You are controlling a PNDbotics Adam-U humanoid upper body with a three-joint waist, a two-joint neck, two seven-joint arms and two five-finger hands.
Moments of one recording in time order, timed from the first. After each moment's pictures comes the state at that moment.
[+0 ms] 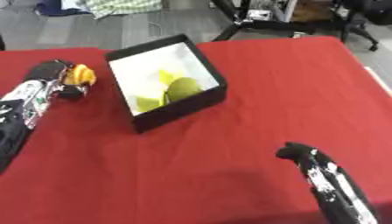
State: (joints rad) left arm -0.88 0.41 -0.11 -0.60 -1.14 0.16 -0.08; right arm 0.18 -0.04 -0.01 -1.89 -0.07 -0.14 0.47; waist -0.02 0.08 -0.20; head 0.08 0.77
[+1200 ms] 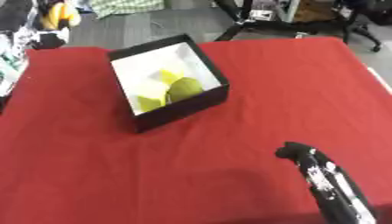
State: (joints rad) left arm -0.89 0.58 -0.21 -1.13 -0.75 0.15 0.06; right arm 0.18 -0.04 -0.01 -1.89 -0.07 -0.13 0.47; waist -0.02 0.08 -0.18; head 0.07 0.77
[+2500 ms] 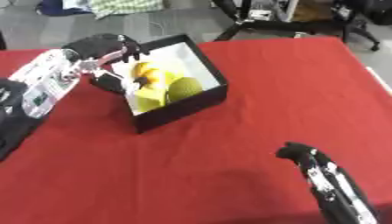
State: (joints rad) left arm -0.82 0.51 -0.49 -1.30 -0.83 -0.06 -0.38; right arm 0.18 -0.04 -0.01 -1.89 -0.07 -0.13 0.47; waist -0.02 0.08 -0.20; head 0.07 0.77
